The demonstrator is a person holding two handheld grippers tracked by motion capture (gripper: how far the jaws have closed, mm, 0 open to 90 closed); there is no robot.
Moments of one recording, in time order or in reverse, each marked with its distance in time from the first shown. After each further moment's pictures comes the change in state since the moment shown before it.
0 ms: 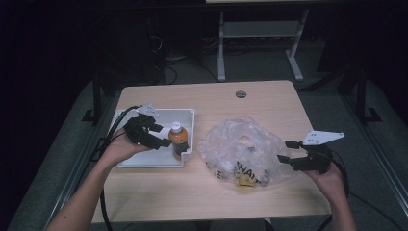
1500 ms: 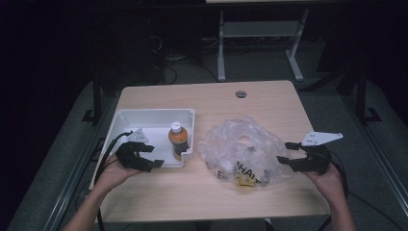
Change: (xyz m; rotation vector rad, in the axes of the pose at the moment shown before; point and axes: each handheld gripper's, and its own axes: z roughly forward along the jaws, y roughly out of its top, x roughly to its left) left arm -0.008 -0.080 0.018 -0.042 0.028 -0.060; right arm 0.001 -0.003 0.003 0.020 -0.003 0.020
